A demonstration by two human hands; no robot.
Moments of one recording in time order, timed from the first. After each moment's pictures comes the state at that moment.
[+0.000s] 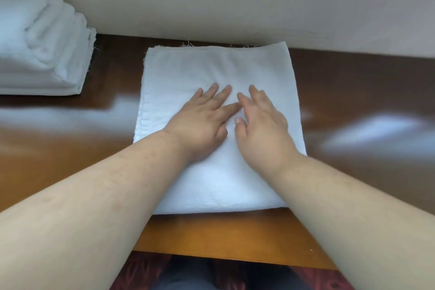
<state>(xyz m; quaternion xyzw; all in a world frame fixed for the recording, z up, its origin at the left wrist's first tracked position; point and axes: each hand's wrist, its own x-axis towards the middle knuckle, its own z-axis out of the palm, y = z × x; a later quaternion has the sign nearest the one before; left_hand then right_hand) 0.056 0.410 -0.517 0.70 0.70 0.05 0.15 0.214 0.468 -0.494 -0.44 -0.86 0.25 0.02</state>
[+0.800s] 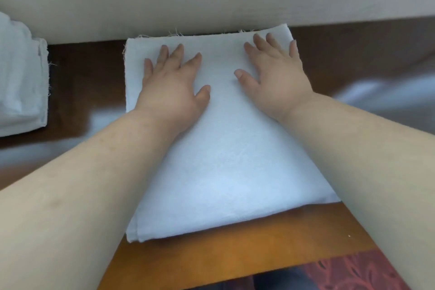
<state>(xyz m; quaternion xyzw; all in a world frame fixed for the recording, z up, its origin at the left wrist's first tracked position) -0.015 0.451 -0.524 0.62 0.78 0.05 0.12 0.181 0.551 -0.513 -0.46 -0.88 0.09 0.01</state>
